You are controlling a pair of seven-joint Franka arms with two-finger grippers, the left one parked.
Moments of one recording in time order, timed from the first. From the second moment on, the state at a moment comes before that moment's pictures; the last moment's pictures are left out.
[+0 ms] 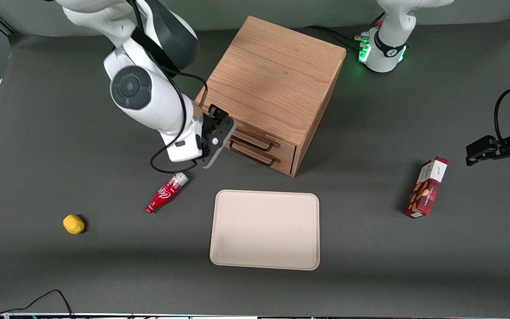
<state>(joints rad) 0.38 0.43 0.23 -1.37 0.17 1.77 -0.39</state>
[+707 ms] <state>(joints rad) 0.39 0.54 0.28 -1.38 0.18 1.87 -0.44</state>
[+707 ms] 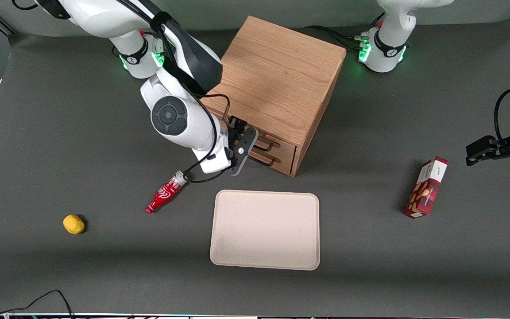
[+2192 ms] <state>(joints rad) 0.38 0.72 0.14 -1.12 0.02 1.96 -0.51</state>
